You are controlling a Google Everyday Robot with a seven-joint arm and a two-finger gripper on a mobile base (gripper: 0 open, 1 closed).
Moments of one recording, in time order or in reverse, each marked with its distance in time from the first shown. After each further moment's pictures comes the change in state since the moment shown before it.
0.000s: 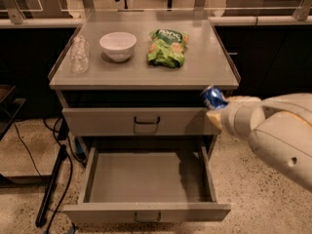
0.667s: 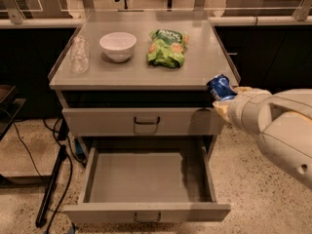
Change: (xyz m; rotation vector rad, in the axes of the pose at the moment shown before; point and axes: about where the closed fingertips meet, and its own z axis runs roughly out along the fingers) arm -0.020 -0.023 -0.017 0.071 -0.064 -0.014
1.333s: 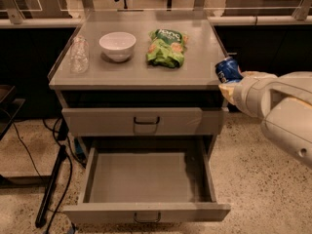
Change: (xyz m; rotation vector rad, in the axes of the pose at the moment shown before) arm -0.020 -0.041 0.013 0.071 -0.046 0.086
